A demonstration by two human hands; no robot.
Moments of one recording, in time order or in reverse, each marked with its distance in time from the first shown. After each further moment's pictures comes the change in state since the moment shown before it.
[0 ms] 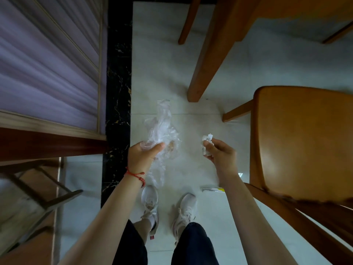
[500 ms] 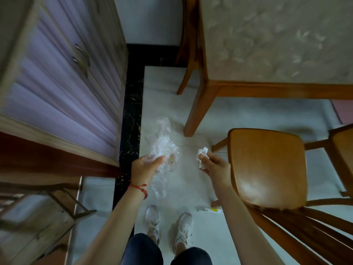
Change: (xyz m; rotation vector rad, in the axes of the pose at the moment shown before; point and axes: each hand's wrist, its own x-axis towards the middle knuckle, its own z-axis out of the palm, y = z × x) left_hand -0.134 0.143 -0.083 -0.101 -0.017 0.057; right_hand -0.157 -0.167 0.004 0.030 -0.009 -0.089
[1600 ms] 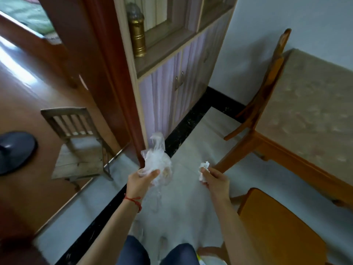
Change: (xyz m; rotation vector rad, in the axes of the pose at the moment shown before) left_hand -0.181 -0.039 -0.052 -0.372 0.501 -0.046; right_hand -0.092 -0.039 -0.005 -0.316 -0.442 -0.151
